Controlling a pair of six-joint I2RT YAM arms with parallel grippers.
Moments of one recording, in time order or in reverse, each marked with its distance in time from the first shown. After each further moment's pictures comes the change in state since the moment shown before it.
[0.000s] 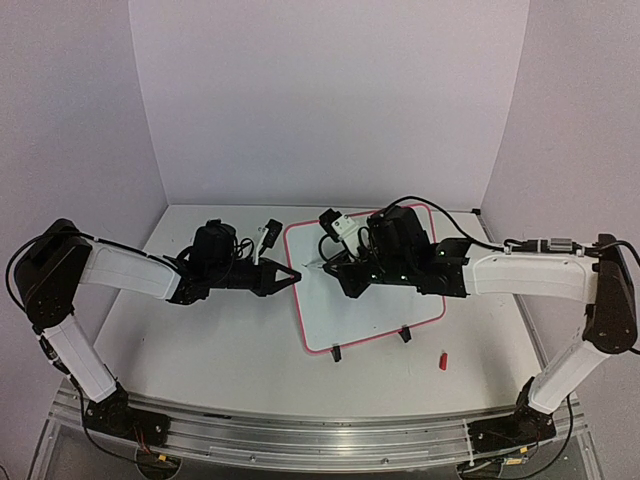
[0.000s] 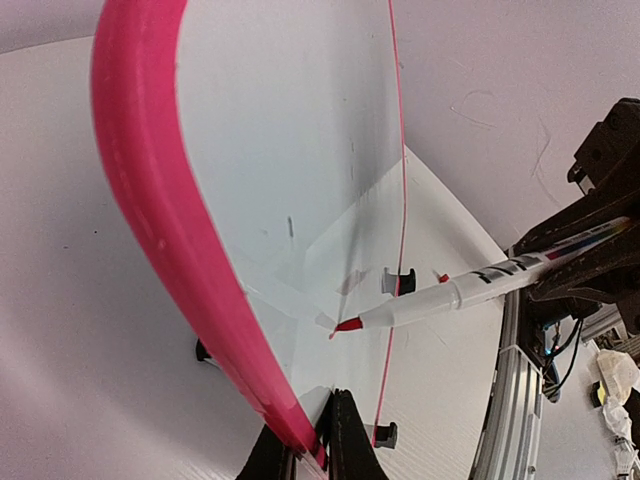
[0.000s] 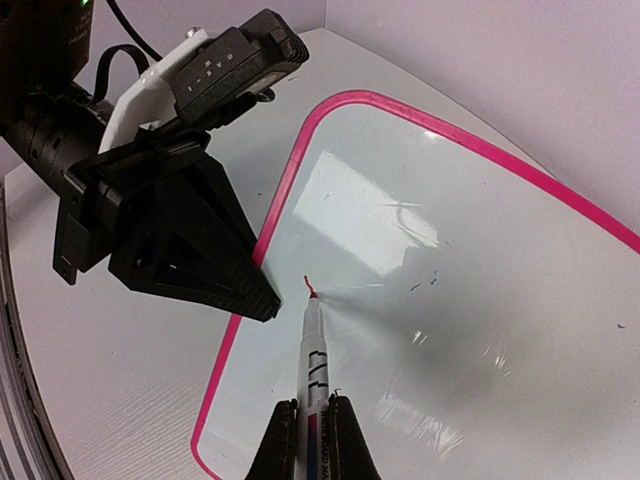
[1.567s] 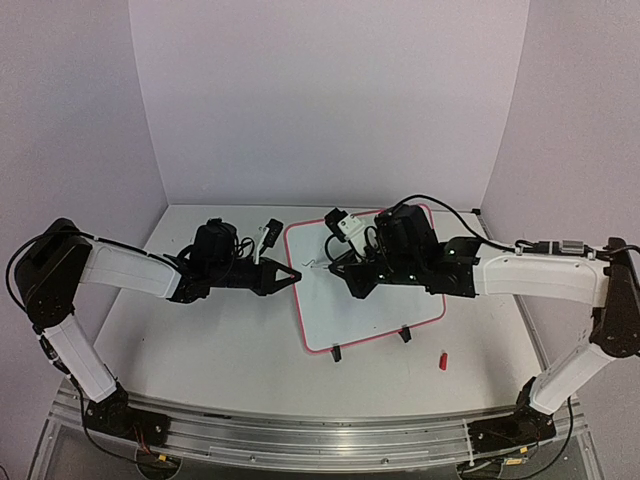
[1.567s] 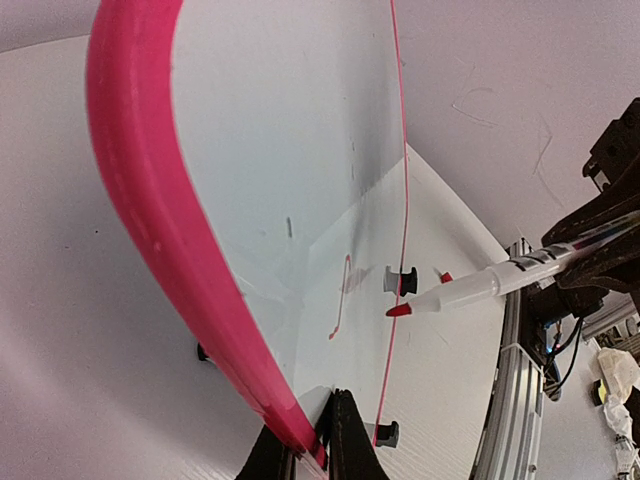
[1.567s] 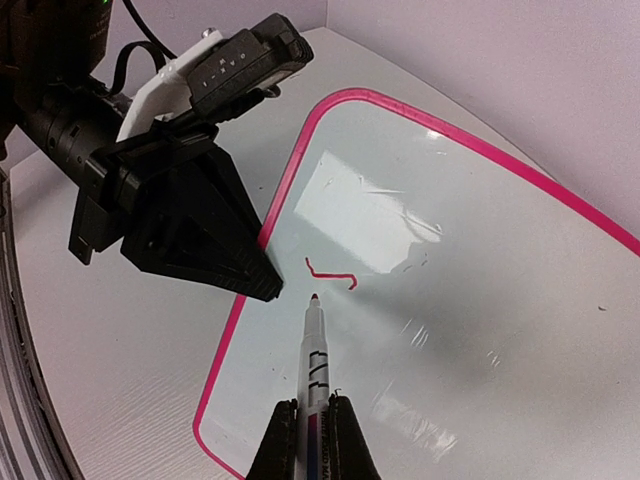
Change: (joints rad) left arm 0.002 0.003 0.013 -0.019 0.001 0.007; right arm 0.002 -0.054 -0.019 -0.038 -0.007 -0.007
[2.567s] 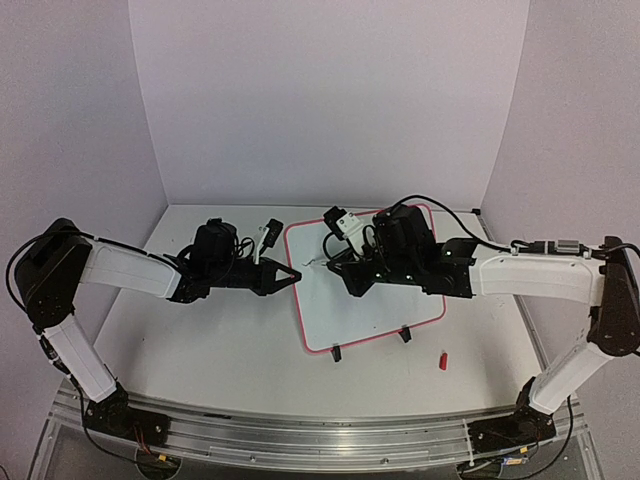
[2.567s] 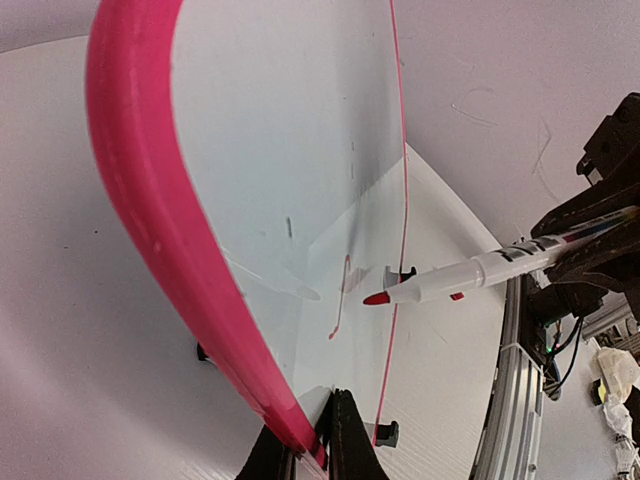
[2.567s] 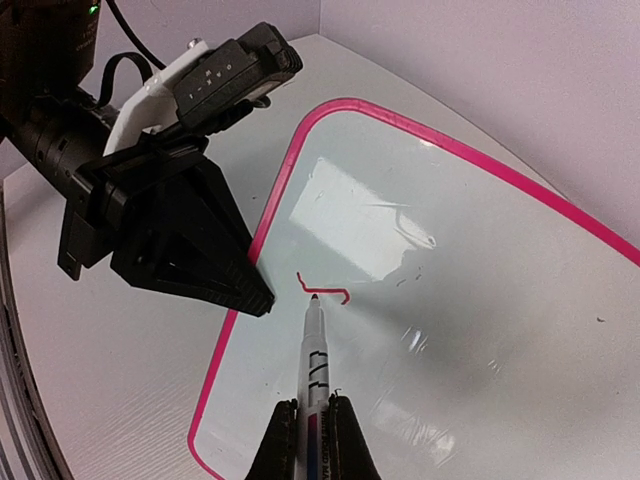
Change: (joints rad) left arm 0.000 0.000 0.000 0.000 0.002 0.001; right arm -0.001 0.021 0.000 0.037 0.016 0.005
